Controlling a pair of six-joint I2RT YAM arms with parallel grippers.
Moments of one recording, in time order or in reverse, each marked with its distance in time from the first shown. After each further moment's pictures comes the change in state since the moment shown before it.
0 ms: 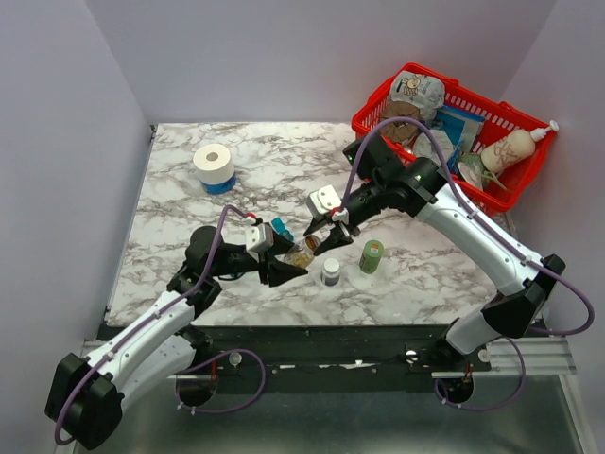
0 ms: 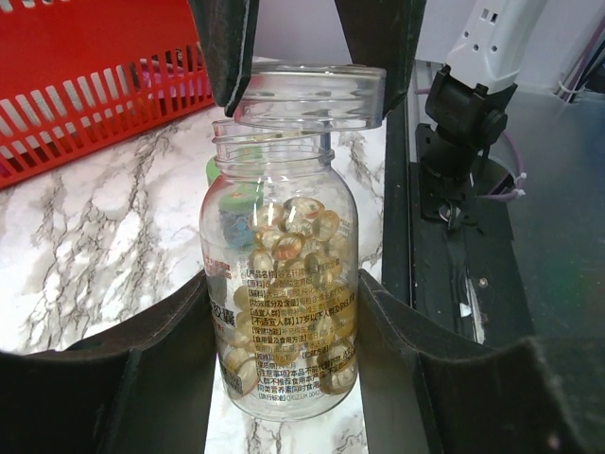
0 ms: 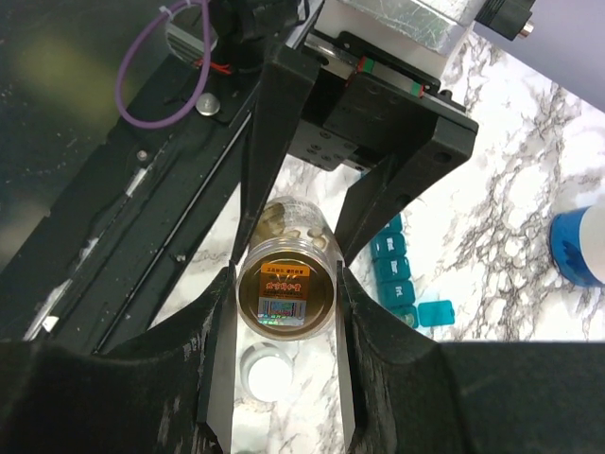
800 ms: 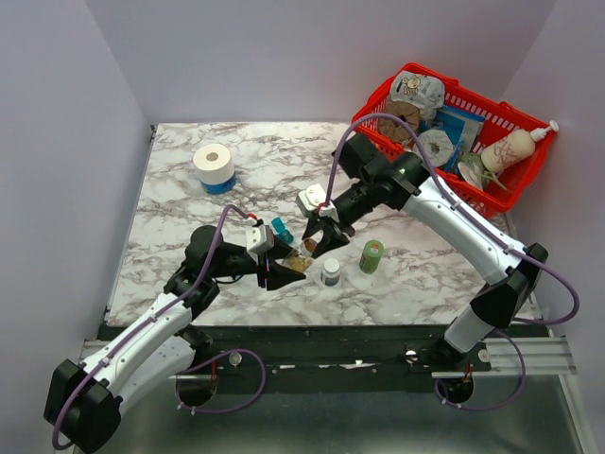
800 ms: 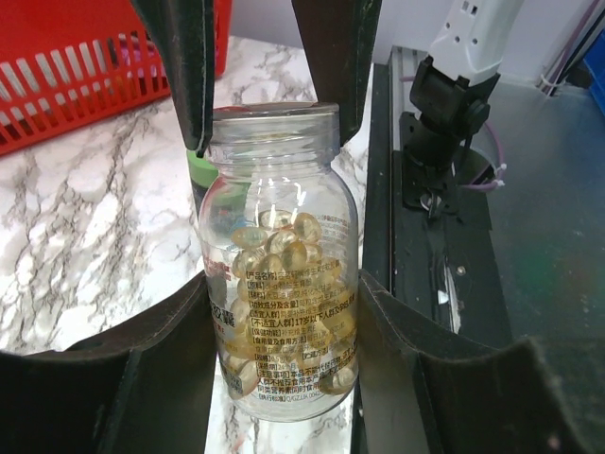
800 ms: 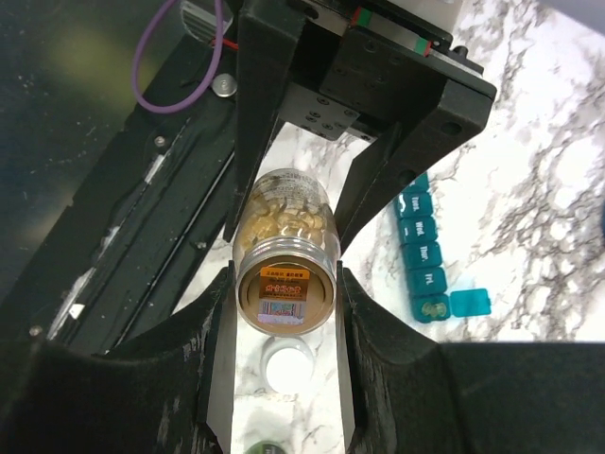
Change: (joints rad) left arm -0.002 -0.035 0.012 -0.093 0.014 -0.007; right arm 0.006 0.073 0.047 -0.081 0.025 -0.011
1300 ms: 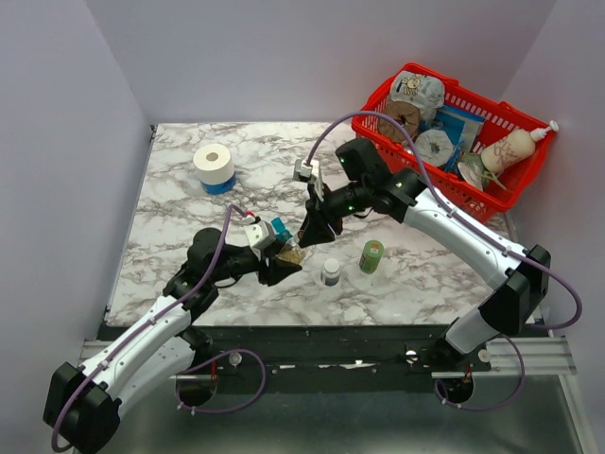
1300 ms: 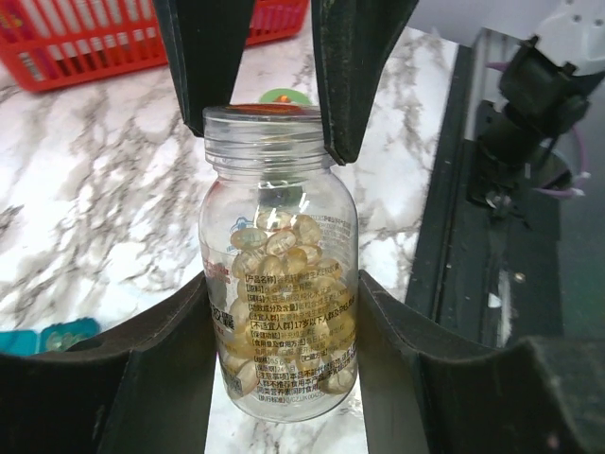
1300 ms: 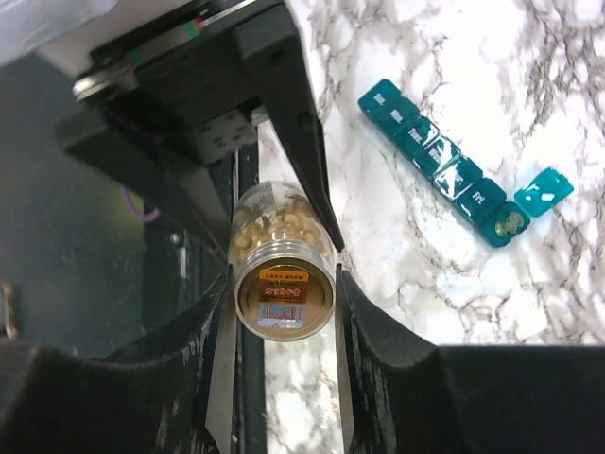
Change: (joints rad) left arm -0.001 -0.024 -0.011 -0.109 -0.190 0.032; right arm -0.019 -0.049 -0.216 0.416 0.162 0.783
